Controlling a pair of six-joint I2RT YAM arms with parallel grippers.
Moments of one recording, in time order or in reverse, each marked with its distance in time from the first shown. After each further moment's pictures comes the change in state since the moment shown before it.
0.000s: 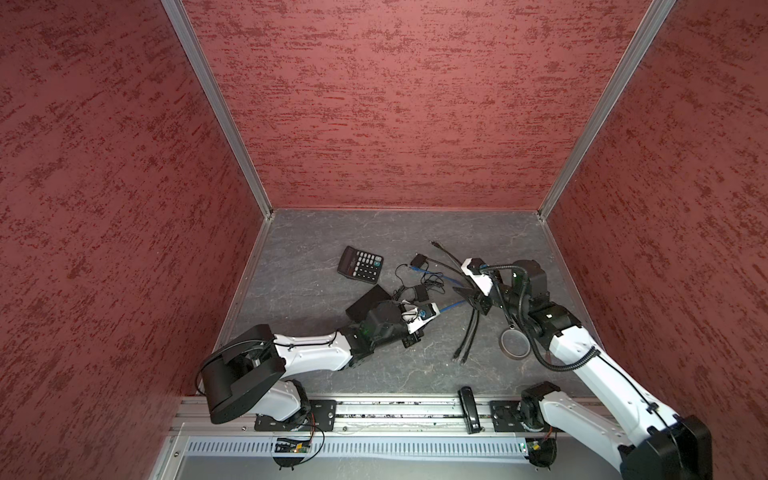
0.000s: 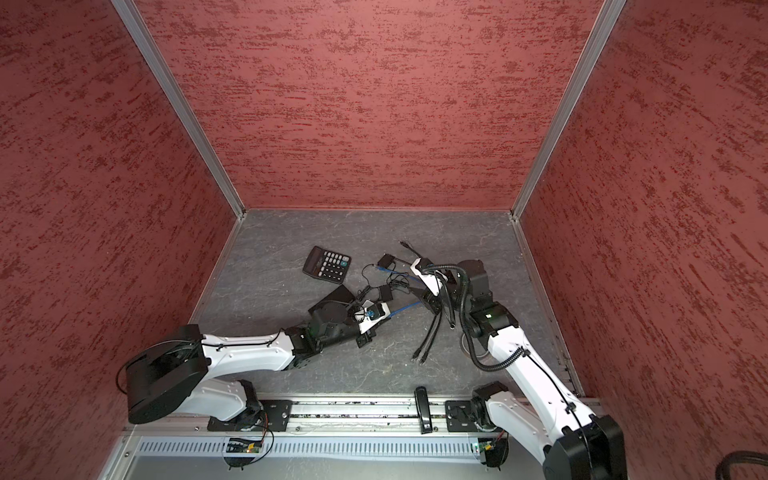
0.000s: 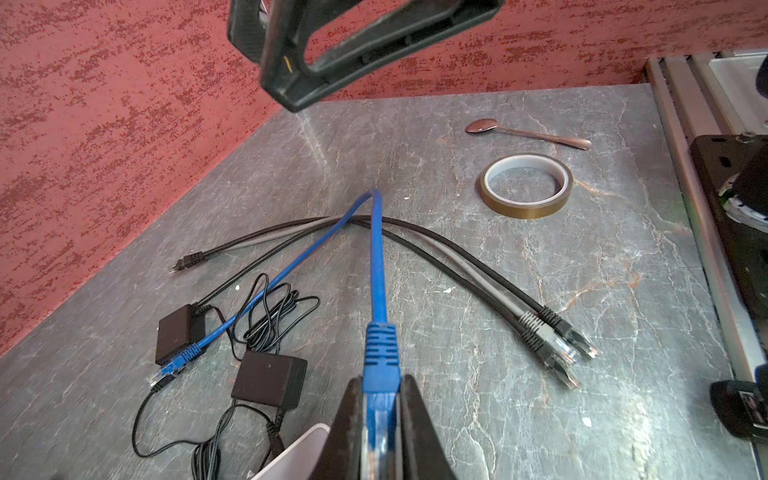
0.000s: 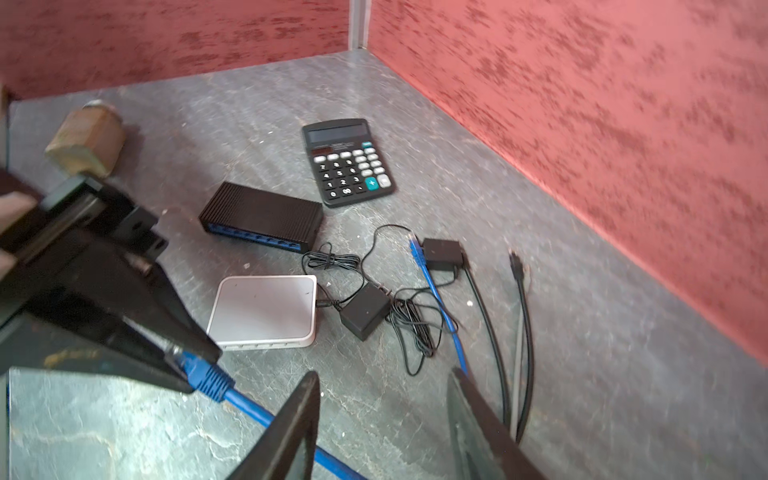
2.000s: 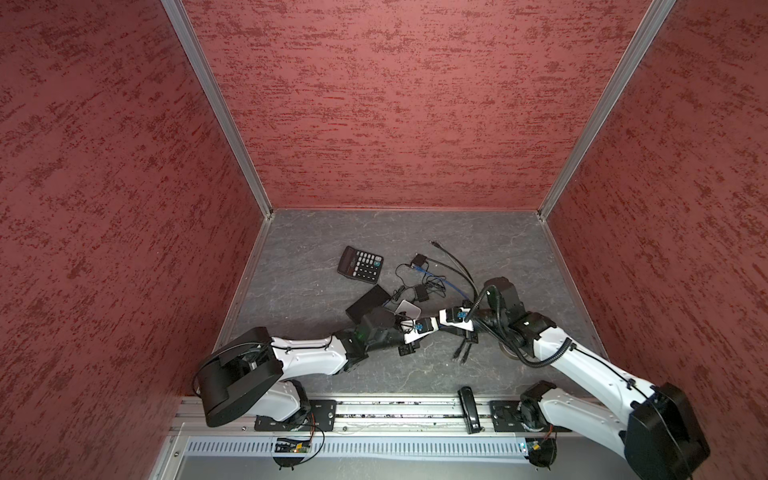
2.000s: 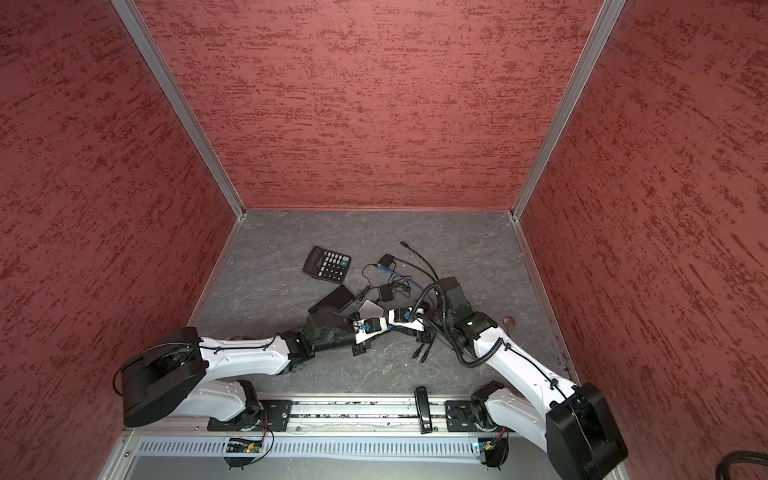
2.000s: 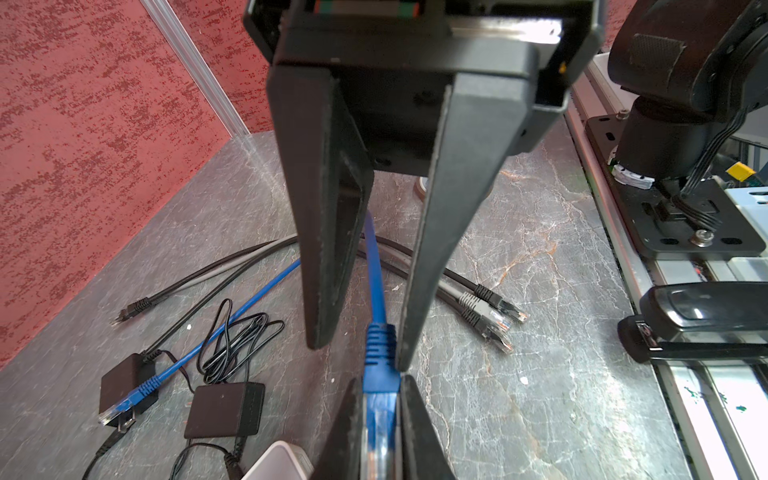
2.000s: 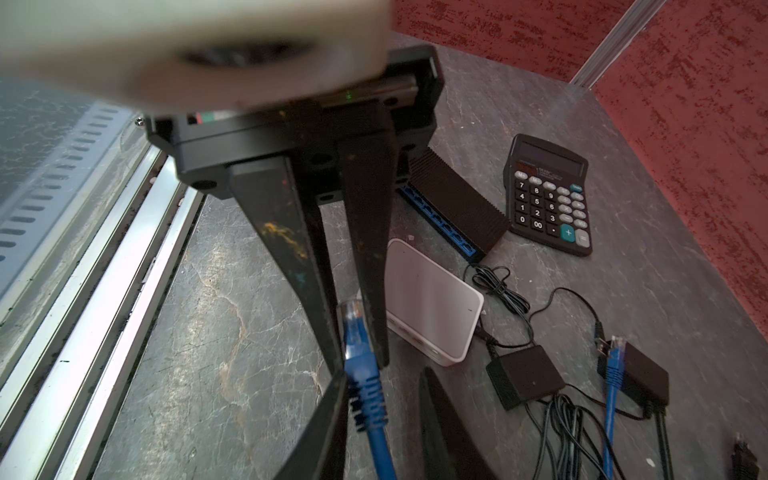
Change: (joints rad) left arm -0.003 -0.016 -0.058 0.052 0.155 0.097; right arm 0.167 0.087 -0.145 0.002 -0.268 -0.409
